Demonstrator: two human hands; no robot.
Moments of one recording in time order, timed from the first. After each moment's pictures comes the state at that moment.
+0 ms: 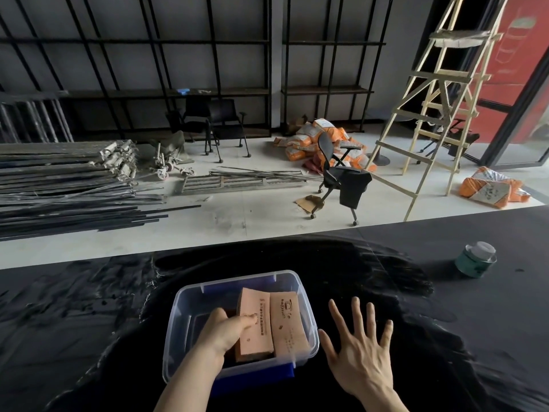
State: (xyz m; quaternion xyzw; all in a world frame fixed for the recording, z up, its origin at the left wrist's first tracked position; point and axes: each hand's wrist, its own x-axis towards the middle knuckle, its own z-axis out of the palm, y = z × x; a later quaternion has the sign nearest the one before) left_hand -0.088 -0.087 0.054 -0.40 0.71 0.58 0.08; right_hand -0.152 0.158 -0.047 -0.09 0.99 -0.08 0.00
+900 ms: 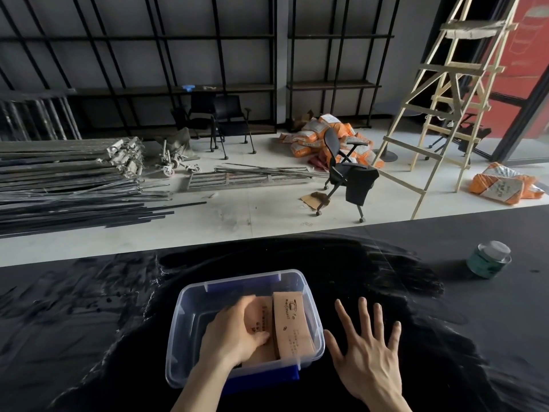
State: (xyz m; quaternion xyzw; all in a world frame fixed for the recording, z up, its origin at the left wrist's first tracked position) left_hand -0.085 -0.084 0.060 -0.23 0.92 0.30 0.07; right_hand -0.153 0.159 -0.051 -0.09 0.99 -0.08 -0.02
